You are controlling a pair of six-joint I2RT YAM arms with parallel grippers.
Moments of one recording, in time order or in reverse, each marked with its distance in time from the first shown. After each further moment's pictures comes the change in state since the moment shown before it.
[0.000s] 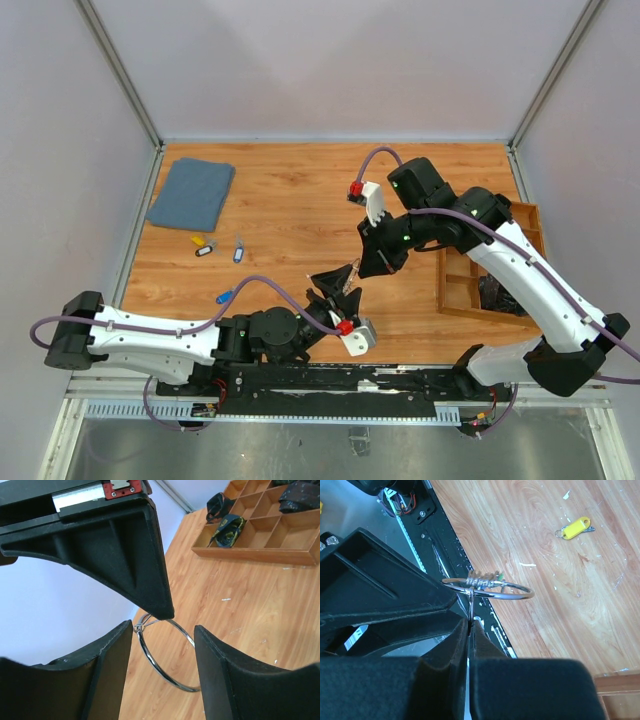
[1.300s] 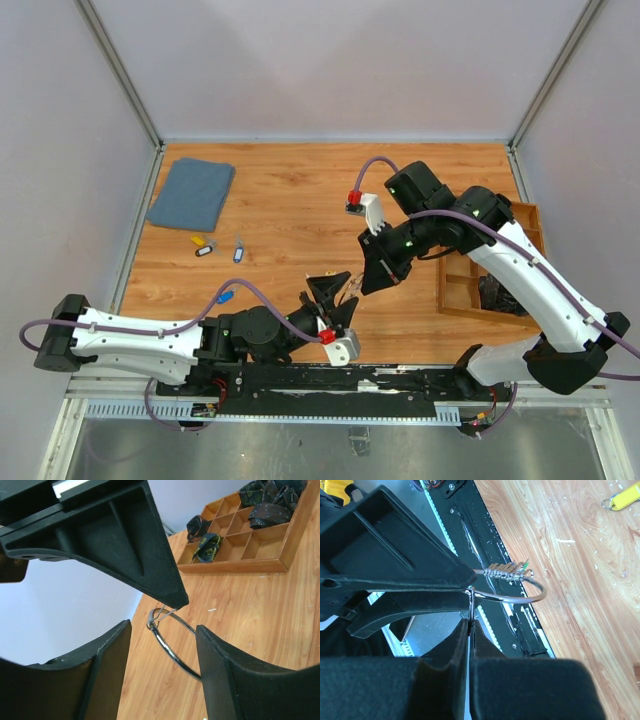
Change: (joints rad) left arm 0.000 -0.108 -0.045 -0.049 0.147 0.018; right arm 0.039 0.011 0.052 -0.132 -0.074 0.051
